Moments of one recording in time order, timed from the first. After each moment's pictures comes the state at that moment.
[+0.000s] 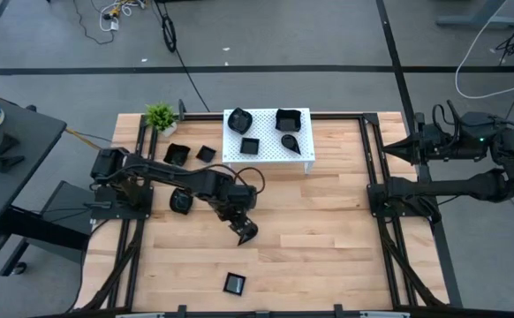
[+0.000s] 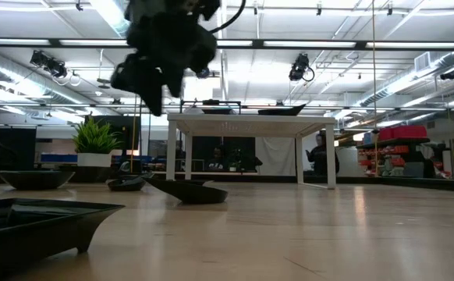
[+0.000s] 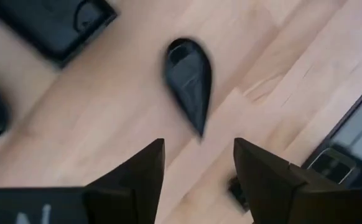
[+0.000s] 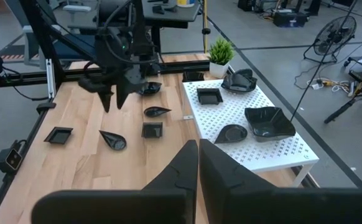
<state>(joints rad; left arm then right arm) -0.16 1.77 1.35 -0.80 0.21 -0.93 -0.15 0.50 1.28 -1.15 -0.01 -0.01</state>
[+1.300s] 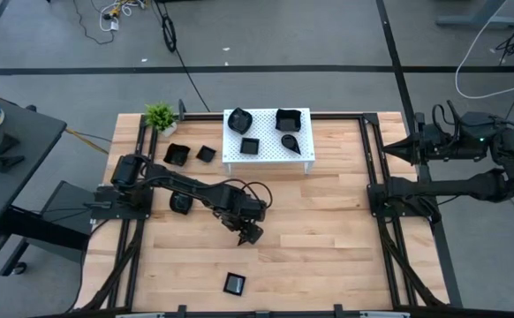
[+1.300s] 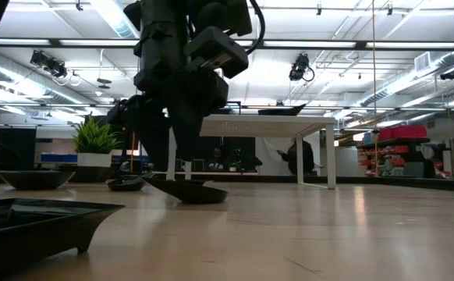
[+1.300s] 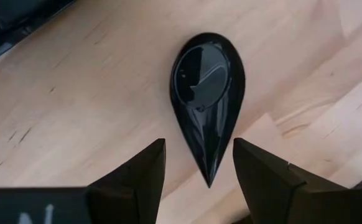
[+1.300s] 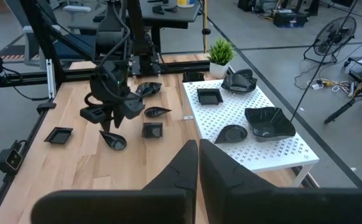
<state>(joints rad) -0.19 1.94 1.35 -0.69 0.20 -1.09 -0.15 0.50 1.28 -1.15 -0.01 -0.01</state>
